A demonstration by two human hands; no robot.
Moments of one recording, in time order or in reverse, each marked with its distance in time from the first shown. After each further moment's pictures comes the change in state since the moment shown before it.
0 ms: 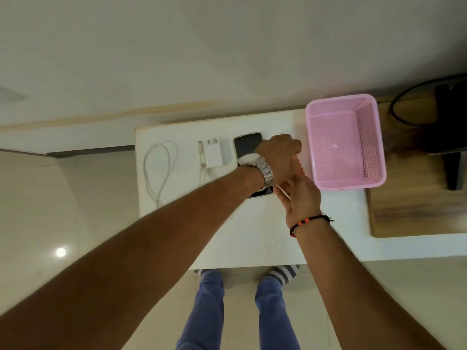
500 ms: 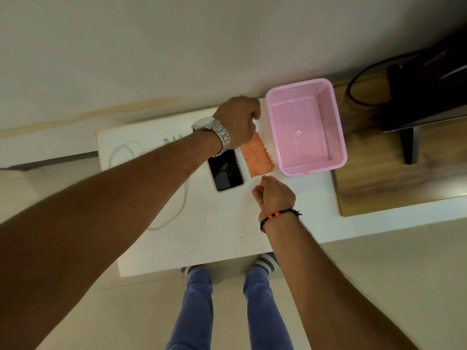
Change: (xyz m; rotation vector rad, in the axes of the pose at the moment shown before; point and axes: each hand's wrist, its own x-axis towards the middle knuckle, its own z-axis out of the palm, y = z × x) left_hand 0.030 -0.015 -0.038 -0.010 0.160 -0.040; right_hand 0.009 0.012 -0.031 -0.041 0.187 0.104
